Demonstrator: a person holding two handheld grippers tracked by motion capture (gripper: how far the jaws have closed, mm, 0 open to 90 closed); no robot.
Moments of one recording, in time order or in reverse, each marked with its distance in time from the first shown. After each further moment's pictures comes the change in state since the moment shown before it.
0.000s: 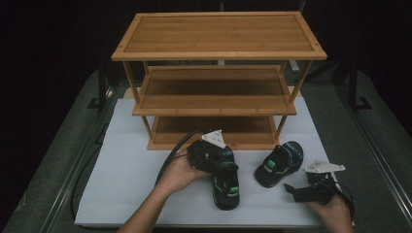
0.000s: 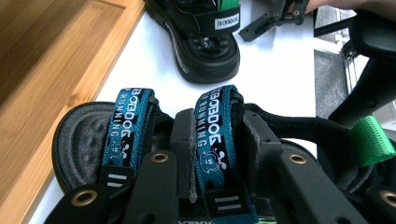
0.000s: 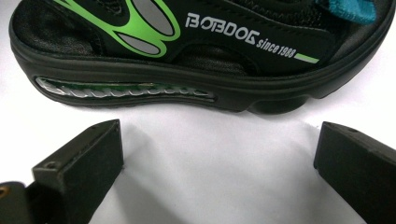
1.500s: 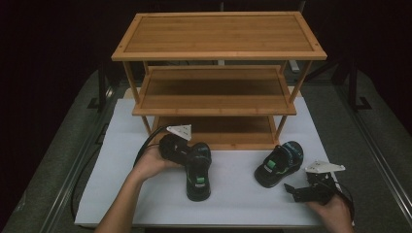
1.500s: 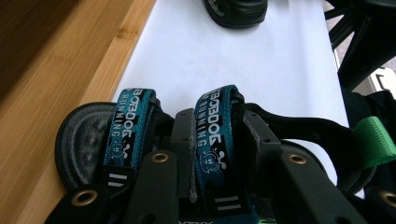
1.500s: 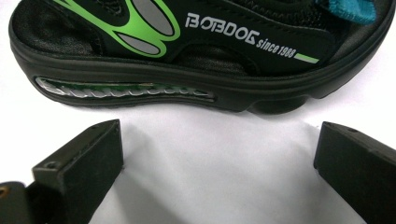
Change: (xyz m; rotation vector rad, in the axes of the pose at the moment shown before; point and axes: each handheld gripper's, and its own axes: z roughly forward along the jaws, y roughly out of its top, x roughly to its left) left arm 0.066 -0.065 -0.030 -0.017 -0.083 0.017; right arm 0.000 0.000 0.000 0.000 -0.002 -0.001
